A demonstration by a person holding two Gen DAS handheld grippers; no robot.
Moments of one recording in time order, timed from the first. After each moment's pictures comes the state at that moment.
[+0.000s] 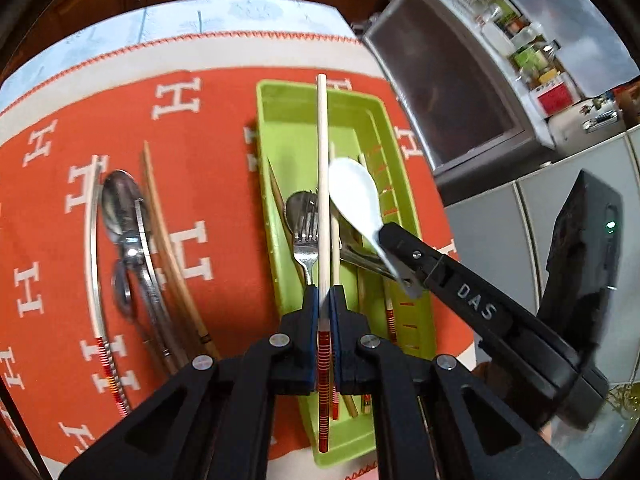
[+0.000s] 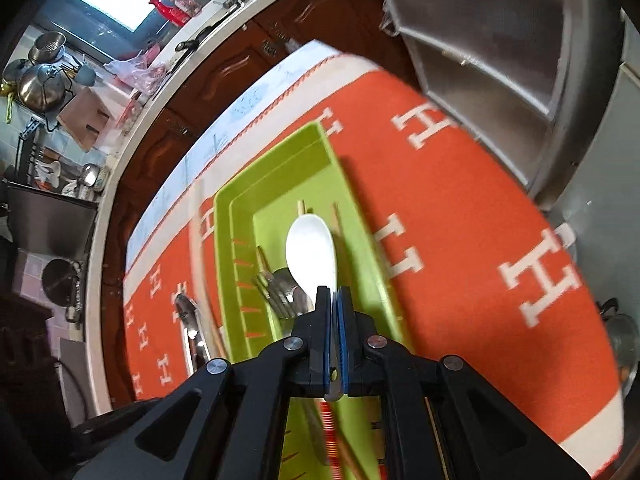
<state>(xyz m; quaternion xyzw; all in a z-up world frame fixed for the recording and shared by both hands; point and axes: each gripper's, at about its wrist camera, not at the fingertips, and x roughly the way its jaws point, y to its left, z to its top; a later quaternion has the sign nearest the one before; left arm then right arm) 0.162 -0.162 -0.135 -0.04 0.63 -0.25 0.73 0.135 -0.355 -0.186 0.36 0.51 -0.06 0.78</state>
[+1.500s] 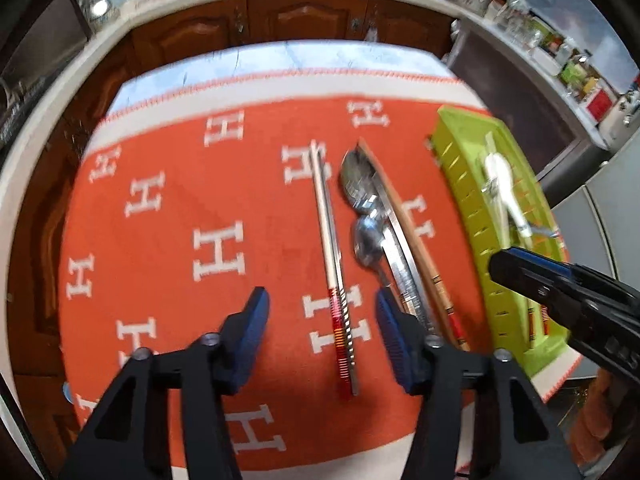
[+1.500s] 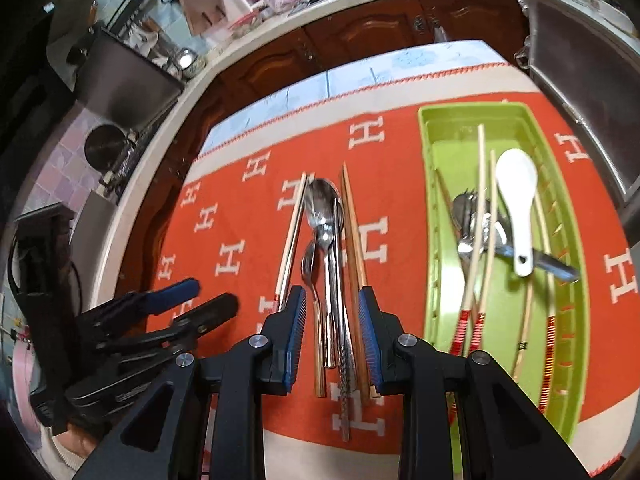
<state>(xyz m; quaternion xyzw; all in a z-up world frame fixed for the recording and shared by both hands) 0.127 0.009 -0.131 0.03 0.55 -0.14 0.82 0.106 -0.187 -0.120 0.20 0.53 0.10 0.82</state>
